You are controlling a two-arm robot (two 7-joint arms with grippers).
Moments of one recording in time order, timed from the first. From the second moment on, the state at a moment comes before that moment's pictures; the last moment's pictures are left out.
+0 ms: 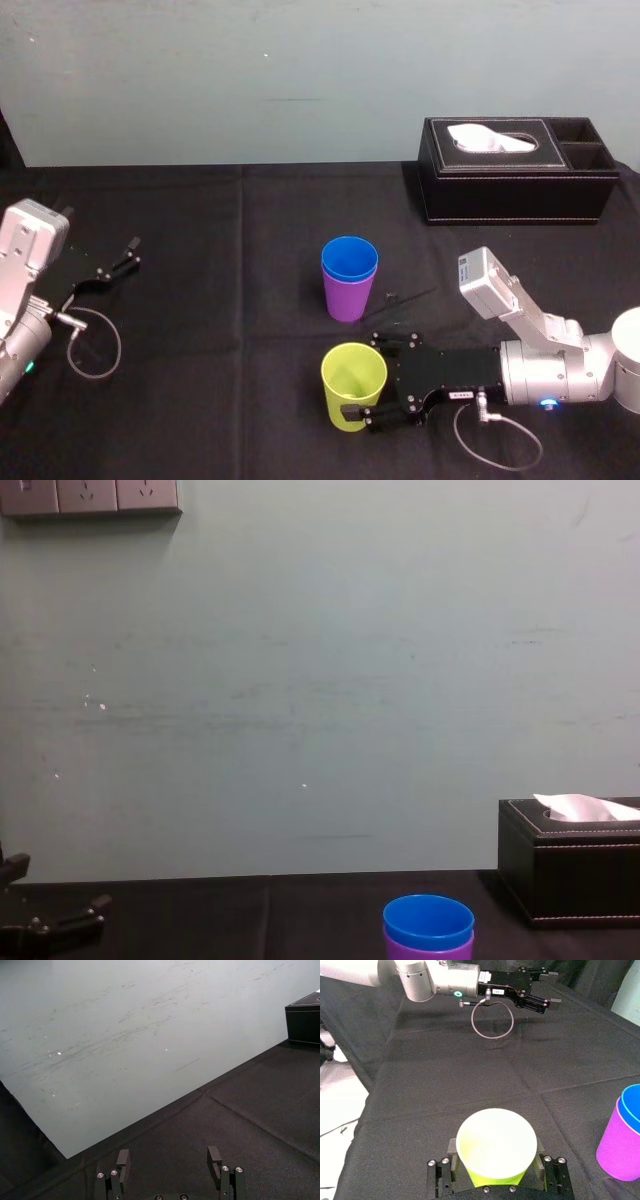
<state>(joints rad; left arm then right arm) -0.20 0.60 0.45 -1.41 -0.25 -0.12 0.03 0.40 0.66 -0.69 -1.39 0.46 -0.04 0.93</state>
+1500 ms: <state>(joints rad) -0.20 0.60 0.45 -1.41 -0.25 -0.12 0.03 0.32 0.78 -0.57 -1.61 0.53 0.04 0.79</state>
